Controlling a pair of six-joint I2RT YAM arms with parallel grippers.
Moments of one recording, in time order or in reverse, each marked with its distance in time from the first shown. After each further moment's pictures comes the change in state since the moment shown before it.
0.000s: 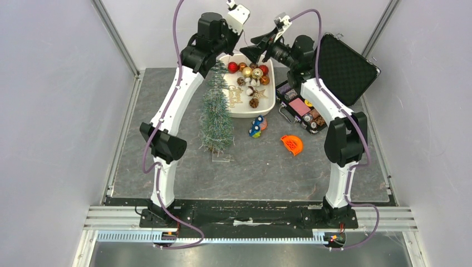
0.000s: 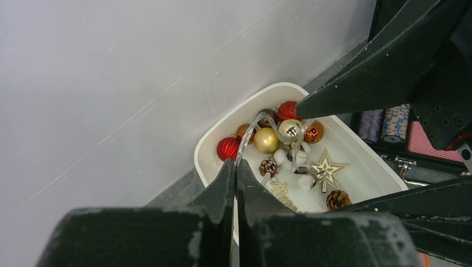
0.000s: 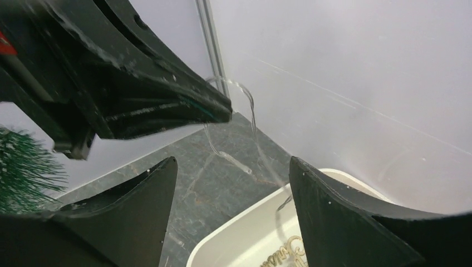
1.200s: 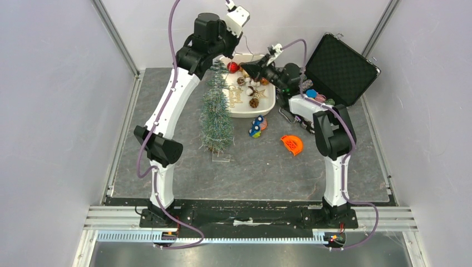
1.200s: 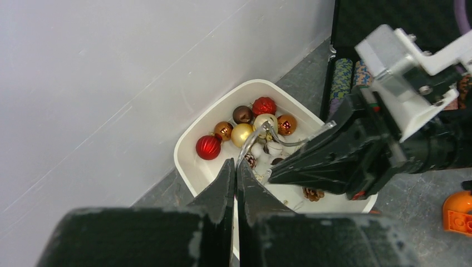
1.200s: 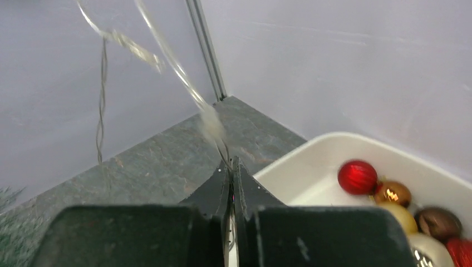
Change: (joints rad) left arm -0.001 -0.067 -0.061 -0.027 0.093 -0.013; right arm 0.043 0.168 -0.227 0.449 0.084 0.061
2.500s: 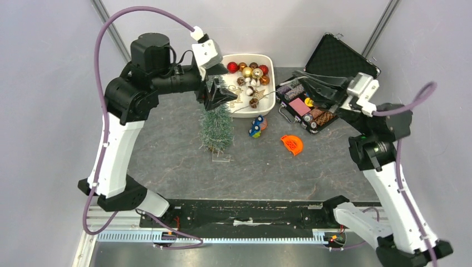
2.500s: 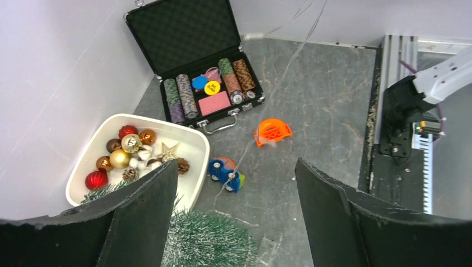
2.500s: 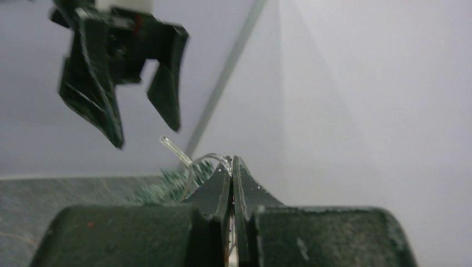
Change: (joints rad) left arm -0.098 -0.563 -0.219 -0.394 0.497 0.058; right arm -0.082 -1.273 -0.417 -0.531 -0.086 -0.431
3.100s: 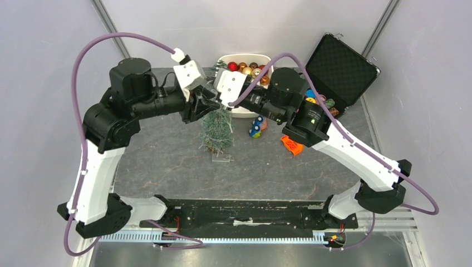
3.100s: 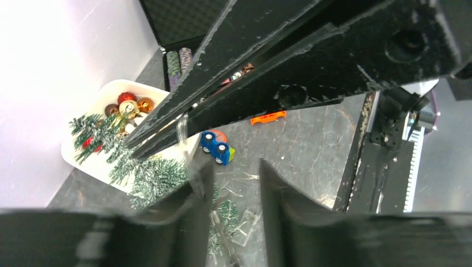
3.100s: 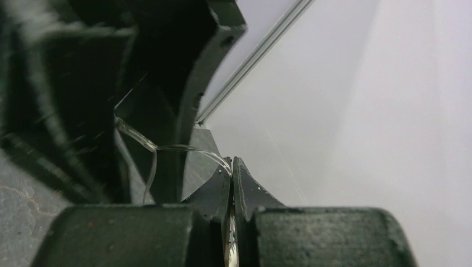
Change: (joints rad) left arm -0.025 -0.226 -0.226 -0.002 -0.092 -0.075; right arm 0.761 0.592 0.681 -0.577 0.584 -0.560
